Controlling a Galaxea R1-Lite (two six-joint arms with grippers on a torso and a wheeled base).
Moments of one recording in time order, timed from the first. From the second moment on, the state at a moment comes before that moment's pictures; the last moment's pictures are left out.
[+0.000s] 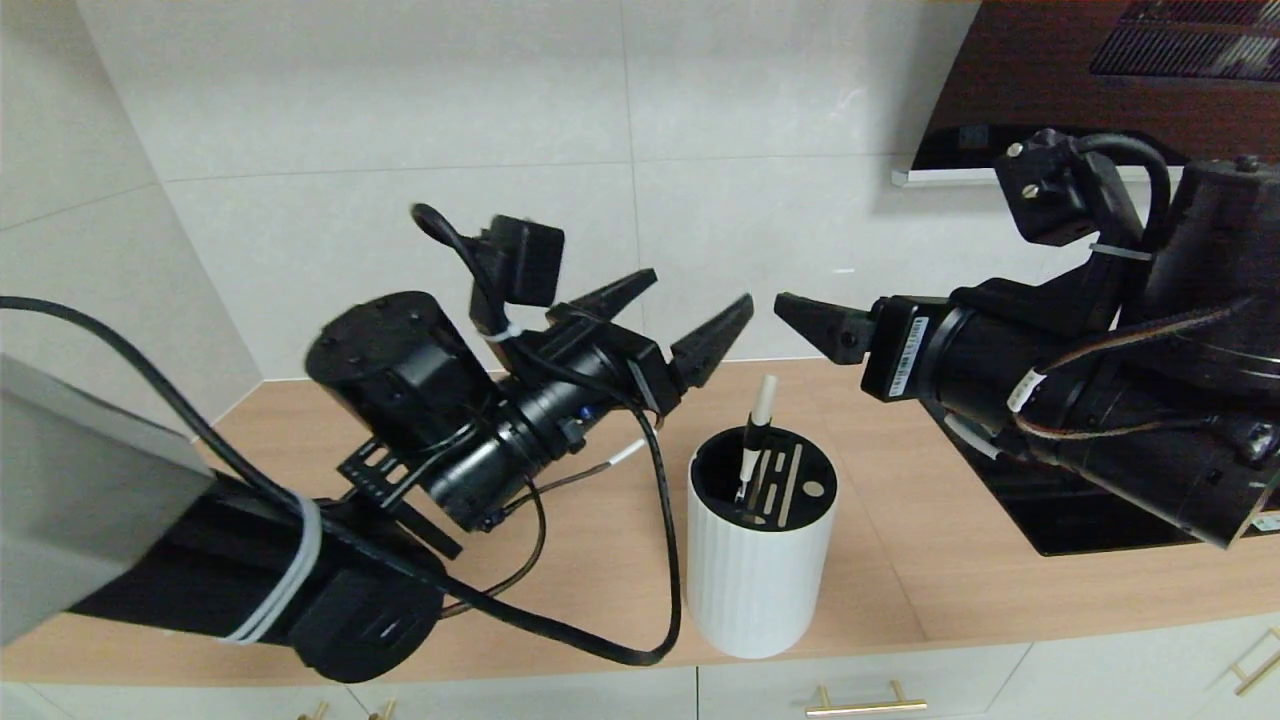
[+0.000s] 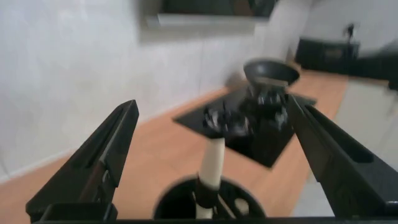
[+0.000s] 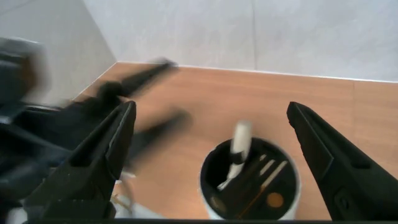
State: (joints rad) left arm -0.63 1.93 -0.84 -1.42 -0.18 -0.16; right arm 0.76 1.54 -0.93 -0.63 -0.28 0.22
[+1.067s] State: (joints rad) left arm -0.27 0.51 -0.23 -0.54 -0.19 -0.32; right arm 0.30 0.64 -0.32 -0.48 -0.24 0.20
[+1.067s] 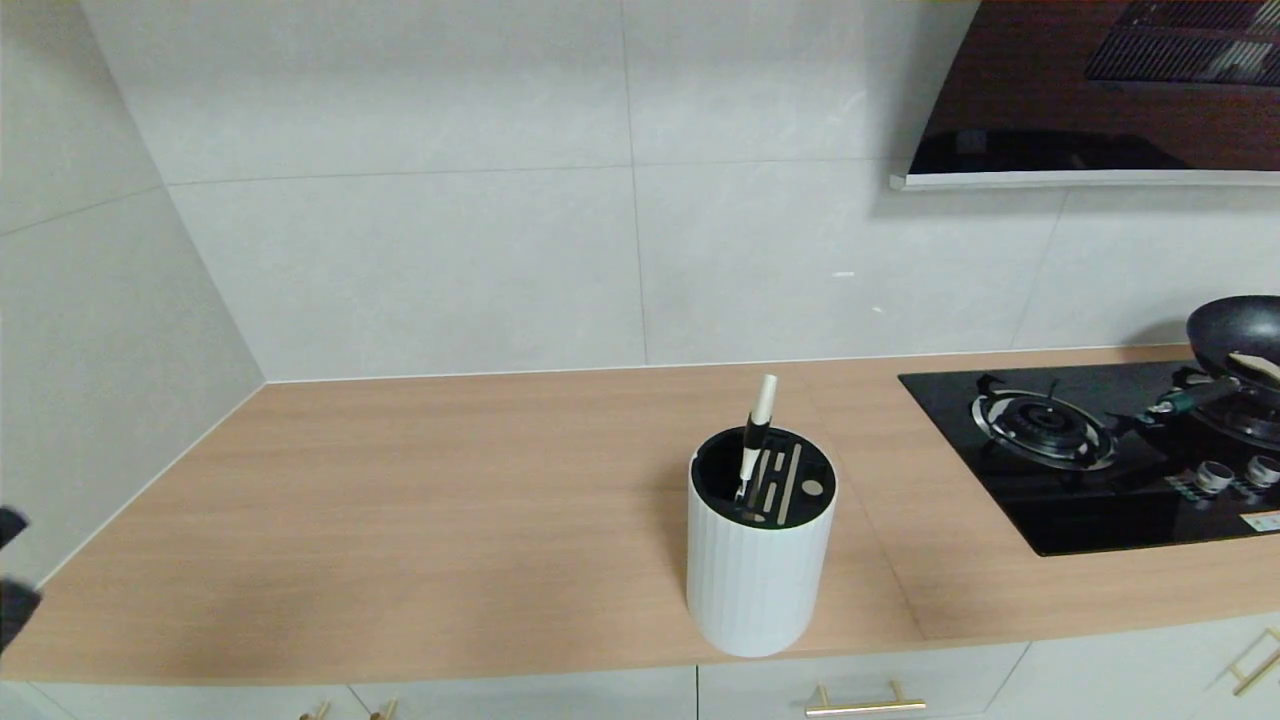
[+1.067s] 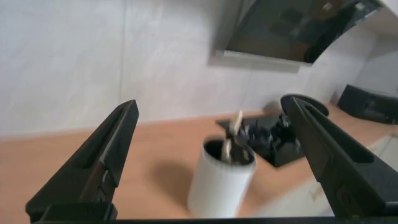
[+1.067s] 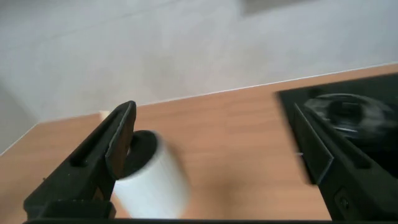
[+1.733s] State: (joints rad) left arm -0.01 0.02 -0.01 -0.30 -0.04 -0.26; right arm -0.04 0.10 -0.07 -0.26 -0.09 0.14
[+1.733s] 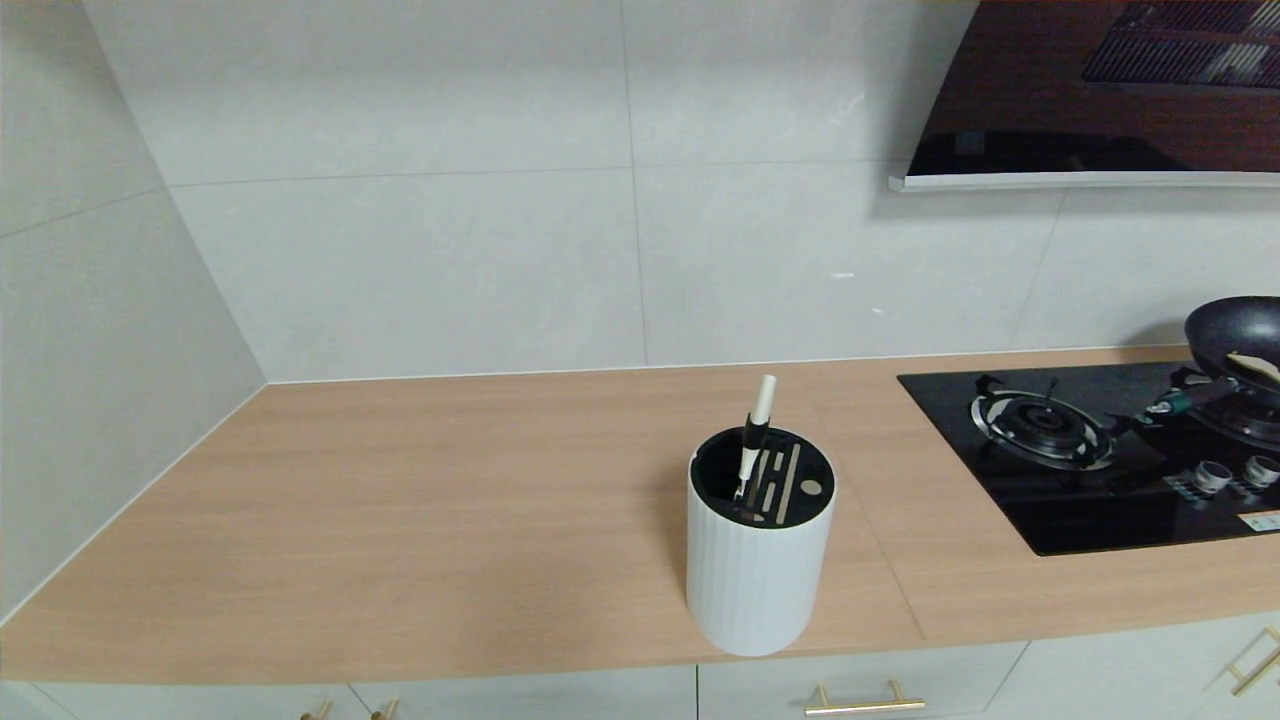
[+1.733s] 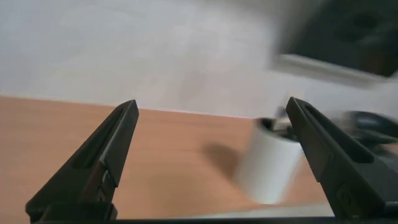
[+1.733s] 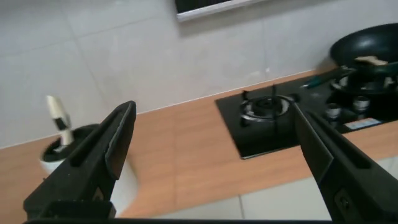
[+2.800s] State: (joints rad) left arm 0.00 0.00 0.00 0.00 0.07 -0.02; right arm -0.05 0.07 0.00 -0.05 -0.06 -0.03
